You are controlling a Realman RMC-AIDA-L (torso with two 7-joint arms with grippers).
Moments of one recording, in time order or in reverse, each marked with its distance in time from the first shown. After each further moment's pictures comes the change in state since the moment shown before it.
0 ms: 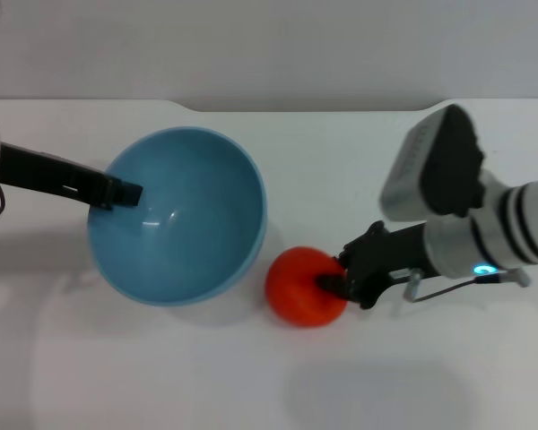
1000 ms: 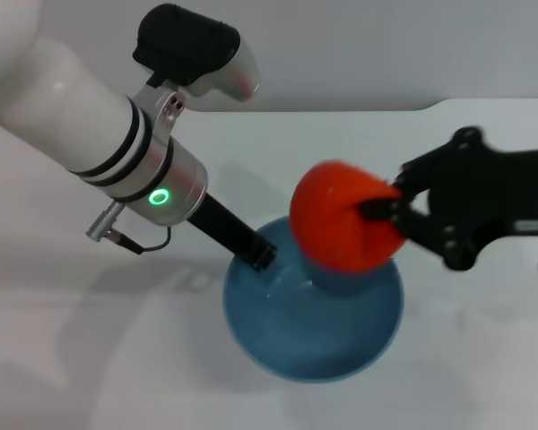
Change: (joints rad) left arm -0.255 -0.025 0.460 -0.238 0.066 -0.151 -0.205; right arm -0.301 -0.002 0.322 -0.681 0.331 -0.446 -0.131
